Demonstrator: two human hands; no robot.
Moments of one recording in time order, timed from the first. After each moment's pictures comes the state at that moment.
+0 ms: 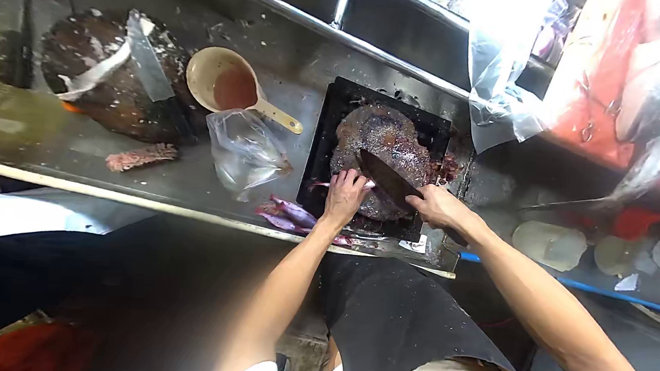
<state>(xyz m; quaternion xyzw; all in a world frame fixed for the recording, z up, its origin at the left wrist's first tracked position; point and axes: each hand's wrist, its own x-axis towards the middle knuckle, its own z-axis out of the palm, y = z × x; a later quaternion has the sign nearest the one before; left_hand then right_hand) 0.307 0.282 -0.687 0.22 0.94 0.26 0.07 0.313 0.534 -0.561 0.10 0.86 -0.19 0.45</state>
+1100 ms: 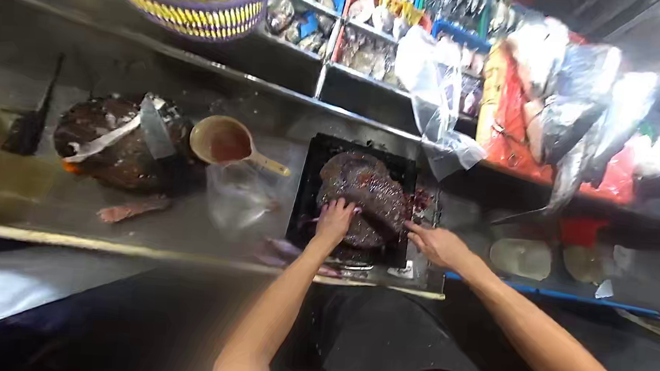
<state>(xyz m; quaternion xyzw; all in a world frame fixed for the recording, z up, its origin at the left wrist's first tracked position) 0.294 0.288 -0.668 0.24 0.93 0.21 0.17 0.375 0.560 -0.515 0.00 0.91 -0.08 0.40</state>
